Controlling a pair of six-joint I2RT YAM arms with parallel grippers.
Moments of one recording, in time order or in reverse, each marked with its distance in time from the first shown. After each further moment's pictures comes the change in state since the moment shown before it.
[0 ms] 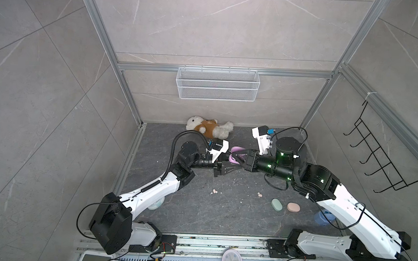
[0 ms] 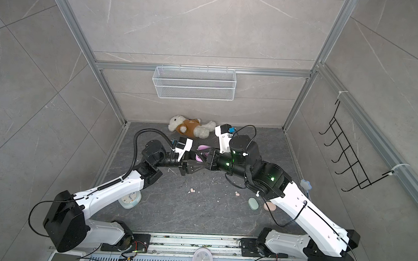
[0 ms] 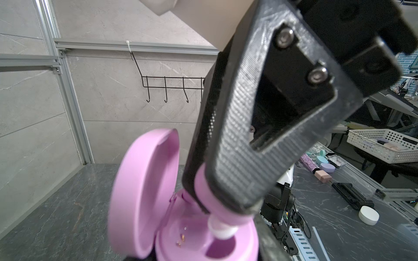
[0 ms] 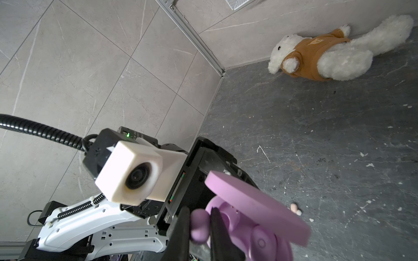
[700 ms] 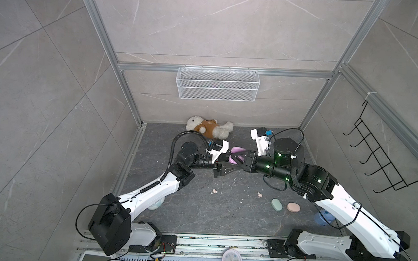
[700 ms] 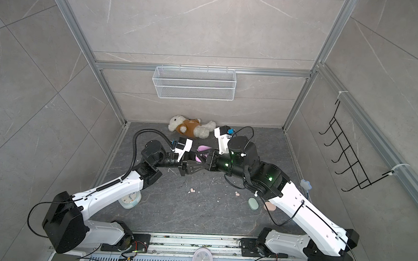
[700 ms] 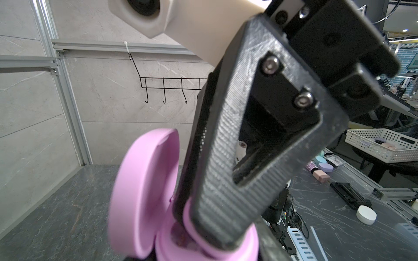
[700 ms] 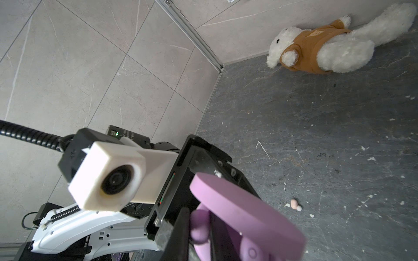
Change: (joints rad) left arm 0.000 -0.008 0.000 -0.008 0.000 0.000; right arm -0.001 0.000 -0.022 0.007 -0.005 0.016
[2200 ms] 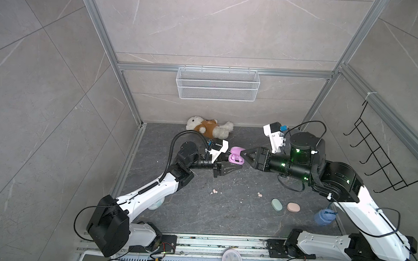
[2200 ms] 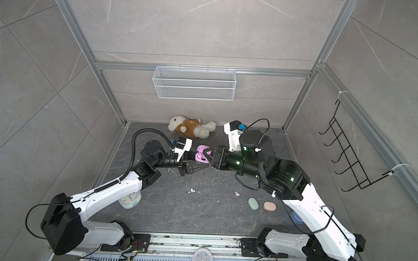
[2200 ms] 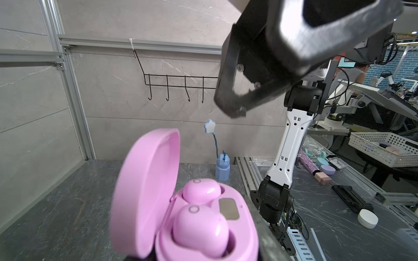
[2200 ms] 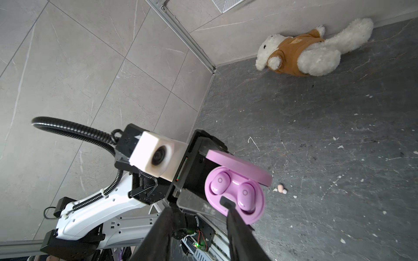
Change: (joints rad) left arm -0.002 -0.019 0.000 -0.041 -0.023 0.000; right arm -0.001 0.035 0.299 -0.310 0.038 -0.010
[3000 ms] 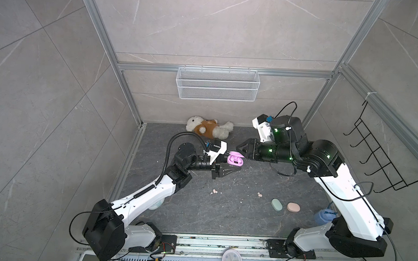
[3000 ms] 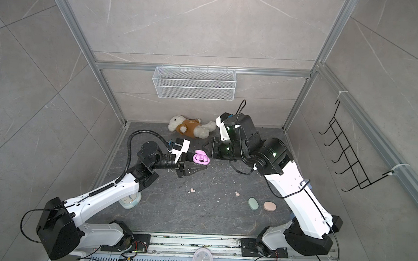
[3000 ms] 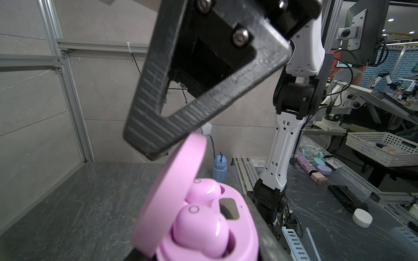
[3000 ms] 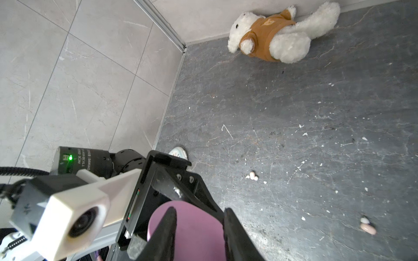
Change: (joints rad) left arm -0.008 -0.046 -0.013 -0.026 -0.002 0.000; right arm -0.085 0.222 0.211 -0.229 -0.050 -0.076
